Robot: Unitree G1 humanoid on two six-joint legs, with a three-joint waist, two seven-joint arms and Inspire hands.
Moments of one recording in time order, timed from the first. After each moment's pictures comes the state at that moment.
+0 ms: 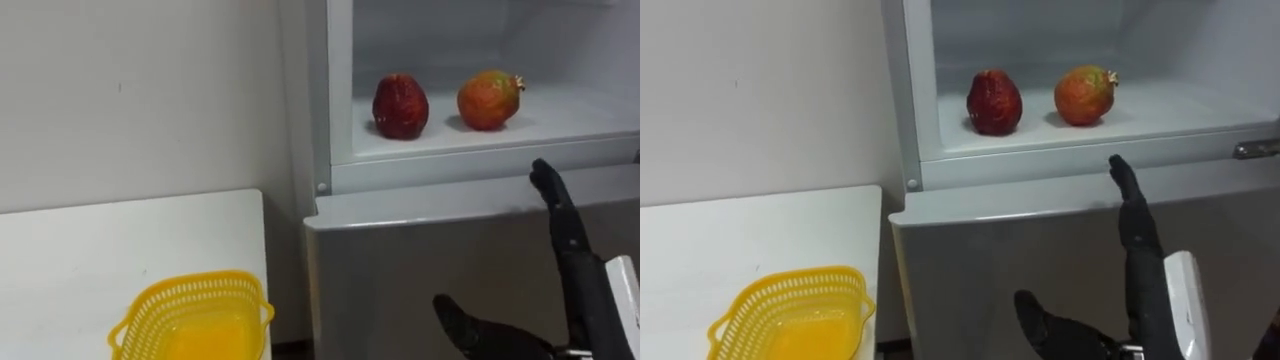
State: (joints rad) left arm 0.18 0.23 -0.13 1.17 0.35 0.02 -0.06; right arm 0.21 -0.23 0.05 -0.45 -0.40 -0.17 -0.42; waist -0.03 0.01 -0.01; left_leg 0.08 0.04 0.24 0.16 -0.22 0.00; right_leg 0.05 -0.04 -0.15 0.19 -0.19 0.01
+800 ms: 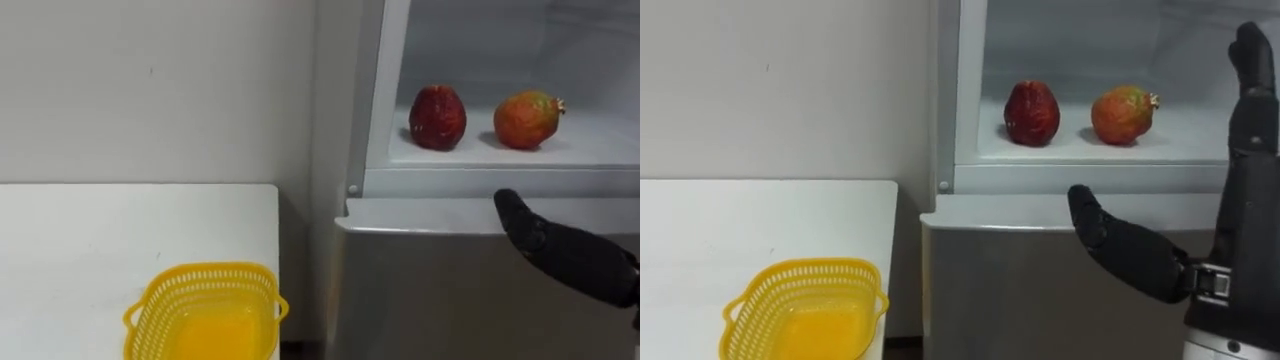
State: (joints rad) left arm 0.21 0.24 -0.08 1.16 0.37 0.04 -0.09; right arm 0.01 -0.30 -0.06 -0.44 -0.36 -0.18 -0.53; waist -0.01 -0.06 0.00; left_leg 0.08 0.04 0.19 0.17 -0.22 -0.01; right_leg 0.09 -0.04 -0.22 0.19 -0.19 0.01
